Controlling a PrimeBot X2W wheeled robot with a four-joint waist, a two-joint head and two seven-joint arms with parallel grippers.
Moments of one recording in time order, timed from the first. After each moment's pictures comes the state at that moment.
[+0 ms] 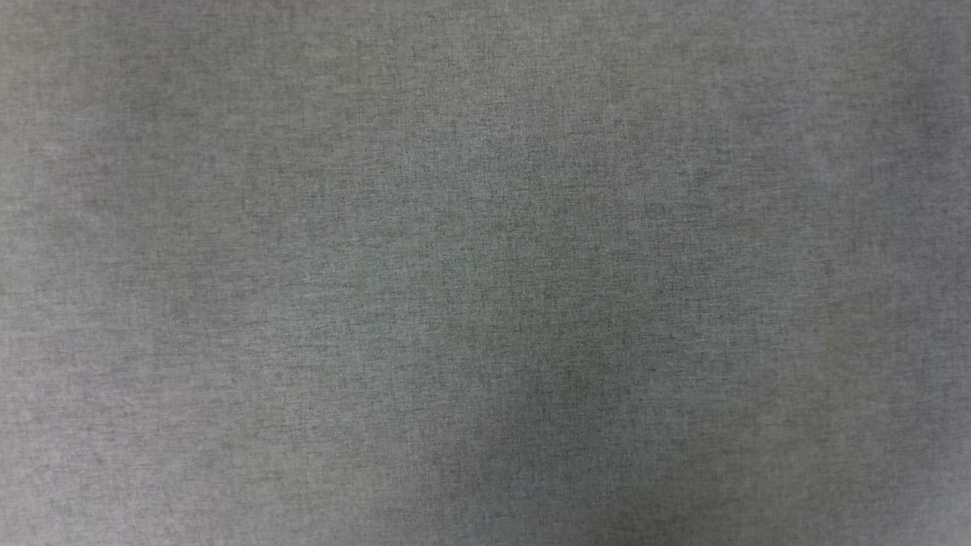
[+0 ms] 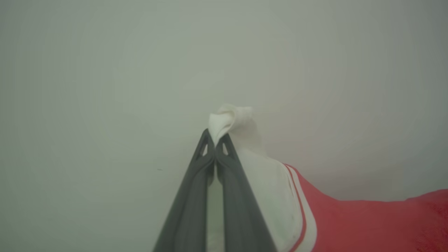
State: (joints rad) left arm -1.73 0.42 -0.42 0.94 -0.63 -0.02 -0.18; right arm -1.66 -0.24 0.11 0.84 0.13 0.13 0.02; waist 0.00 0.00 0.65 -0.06
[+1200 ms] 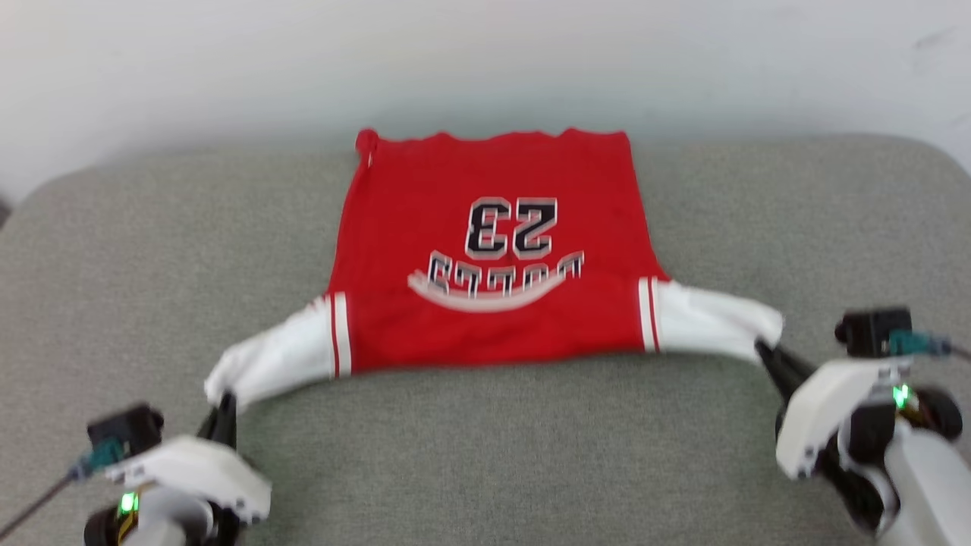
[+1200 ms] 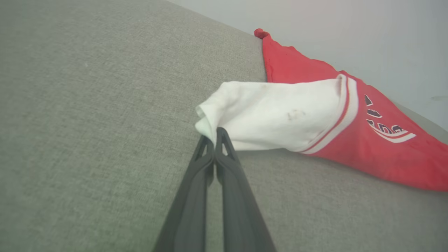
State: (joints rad) left arm -0.32 0.38 -0.34 0.64 -0.91 0.02 -0.22; right arm -0.41 -0.33 0.28 0.55 0.52 0.13 0.13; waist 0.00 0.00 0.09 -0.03
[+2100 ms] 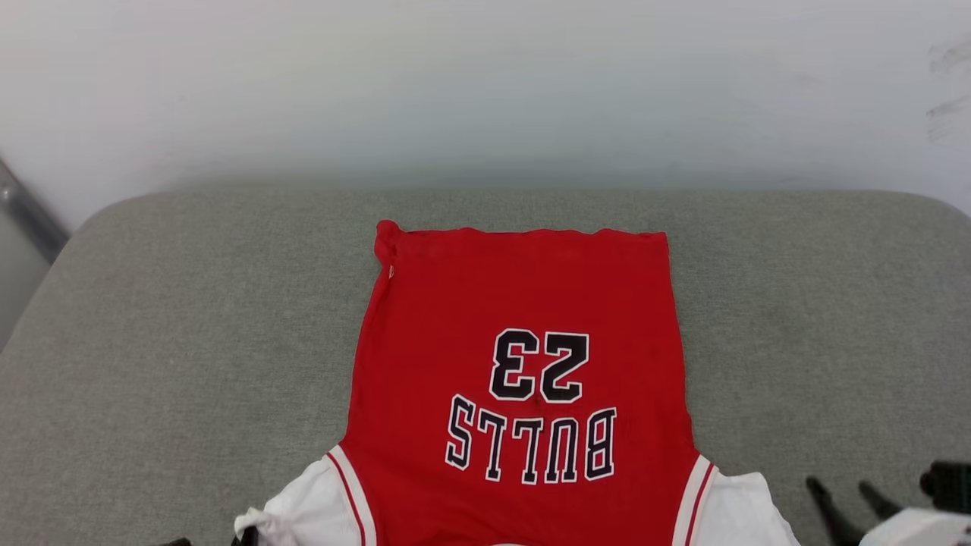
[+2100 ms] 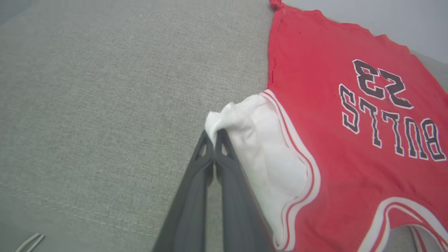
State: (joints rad) left arm 0.23 0.50 -0.41 0.01 -0.81 0.40 -0.12; right arm 0.23 -0.15 -0.12 0.01 0.36 0.13 0.40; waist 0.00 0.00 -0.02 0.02
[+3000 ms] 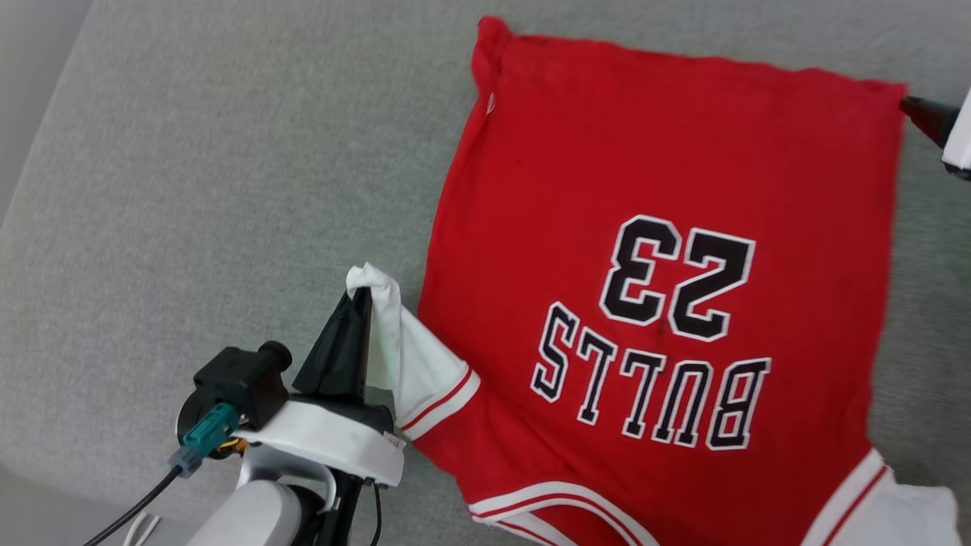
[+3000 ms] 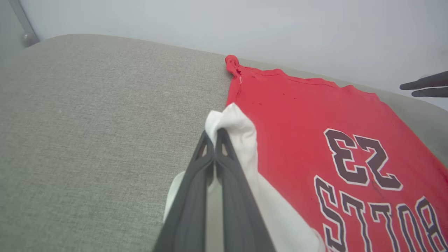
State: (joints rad) left arm -0.21 0.40 -0.52 -0.11 -0.66 0.29 -0.18; right arm -0.95 -0.28 -0.23 0.62 0.22 0.13 0.84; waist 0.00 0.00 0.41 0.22
